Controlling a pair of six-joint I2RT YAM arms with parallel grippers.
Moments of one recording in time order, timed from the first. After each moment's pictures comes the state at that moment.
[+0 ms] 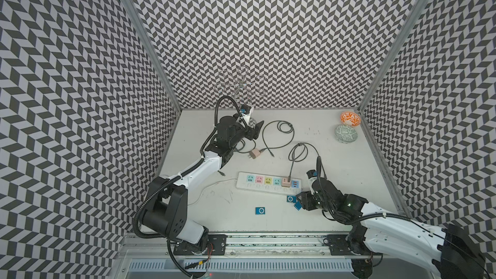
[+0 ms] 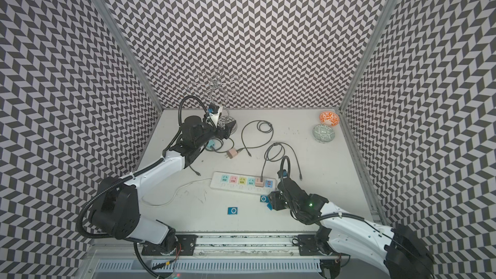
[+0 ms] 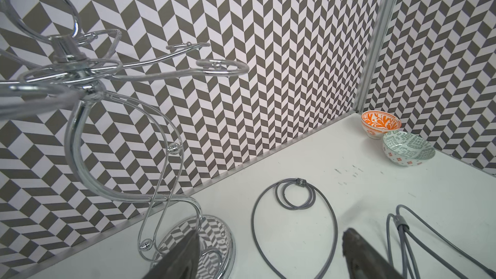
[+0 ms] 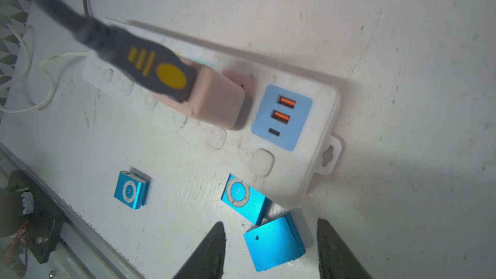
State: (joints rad) left arm -0.42 1.49 1.01 0.34 0.18 0.07; right arm 0.86 0.93 0.36 -0.31 0.02 0.66
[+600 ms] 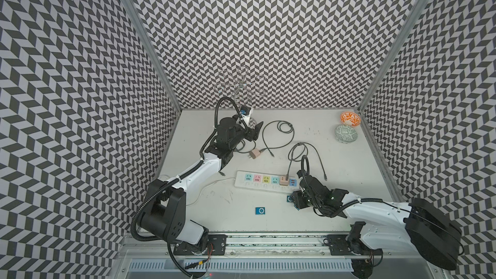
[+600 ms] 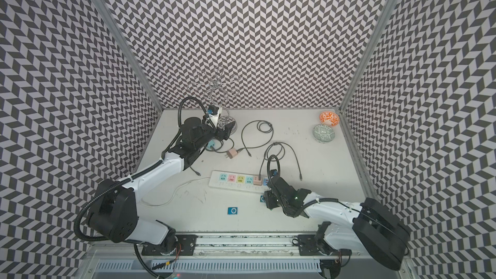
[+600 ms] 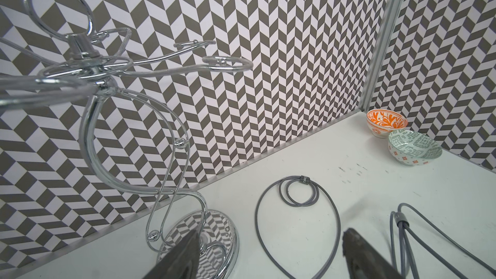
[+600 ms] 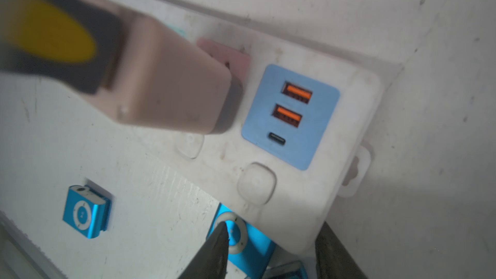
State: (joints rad) left arm -0.43 1.47 0.99 0.32 0.14 0.08; right arm 0.87 1.23 0.43 -0.17 0.03 0.61
